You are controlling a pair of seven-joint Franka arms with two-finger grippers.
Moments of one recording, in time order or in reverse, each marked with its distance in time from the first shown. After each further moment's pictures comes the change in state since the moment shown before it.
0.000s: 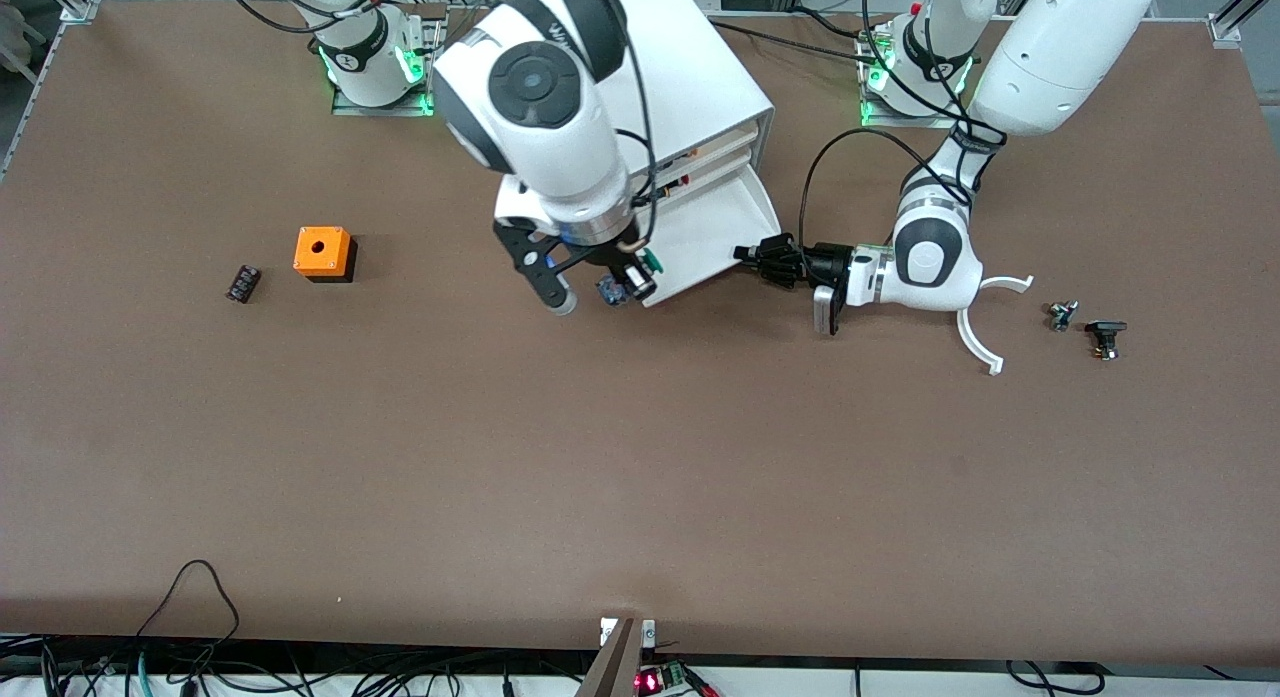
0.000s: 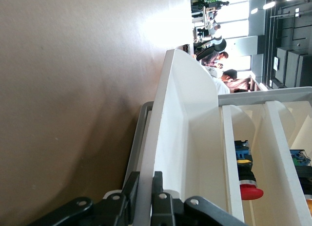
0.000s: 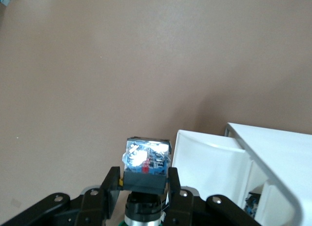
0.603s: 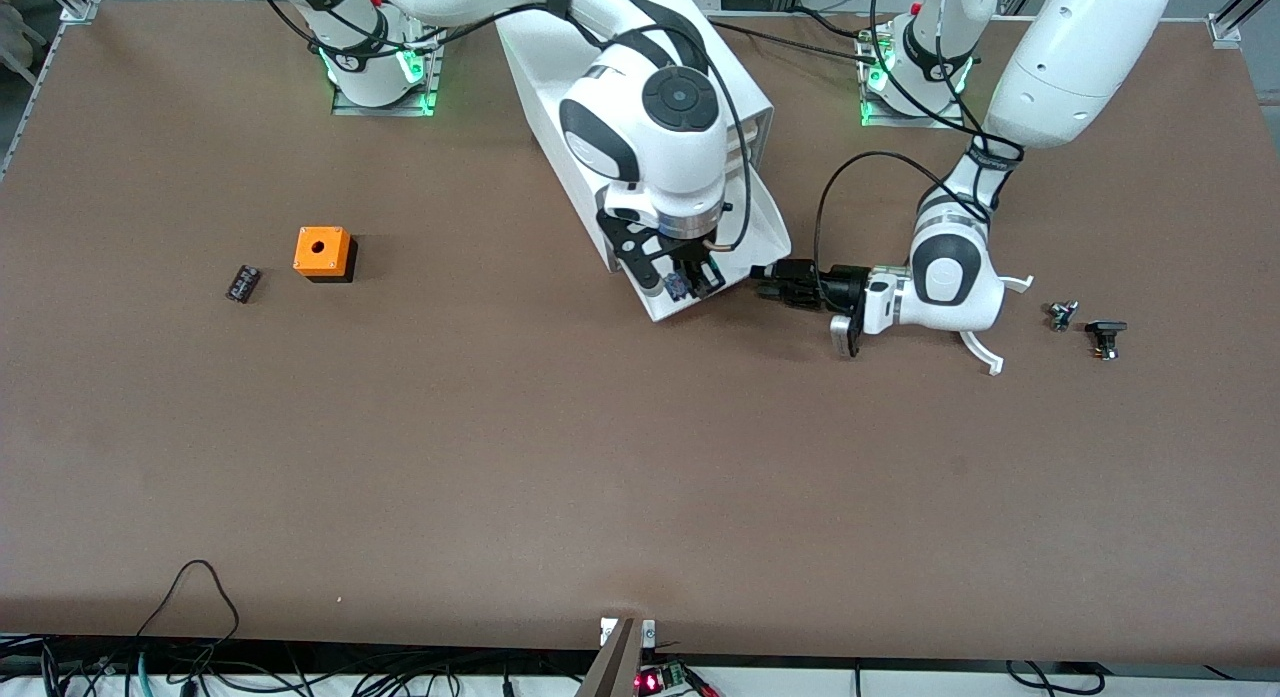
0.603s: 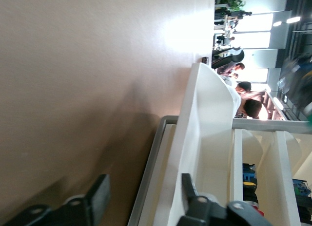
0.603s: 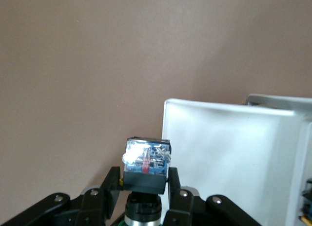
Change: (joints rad) left arm 0.026 0.014 0.034 0.075 0.091 0.018 -0.192; right arm 0.143 0.154 -0.001 -0.011 -0.139 0.138 0.240
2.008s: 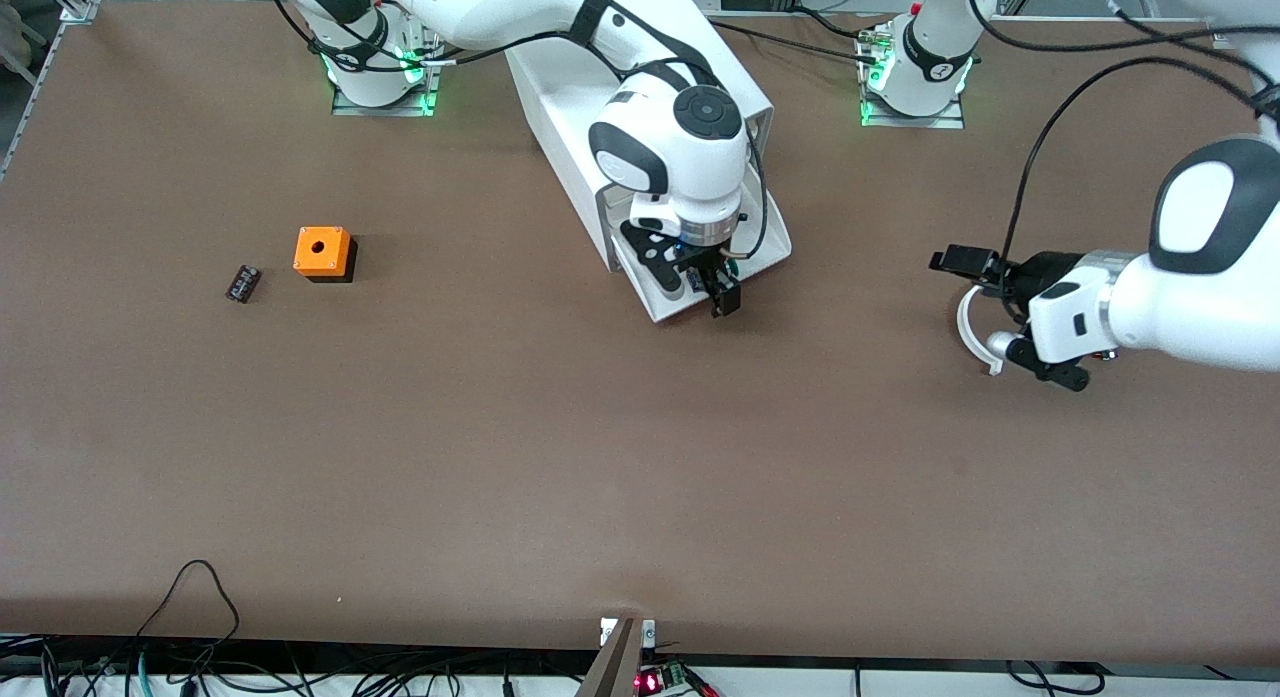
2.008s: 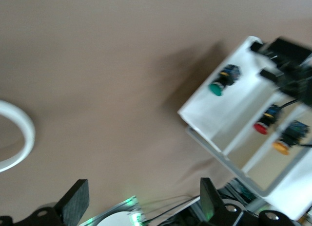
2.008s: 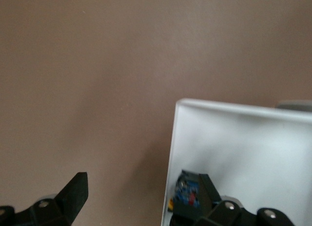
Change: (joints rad) left arm 0.108 -0.220 0.004 0.712 1.022 -0.594 -0.839; right arm 0.005 0.037 -0.014 -0.034 -0.102 0.099 -0.049
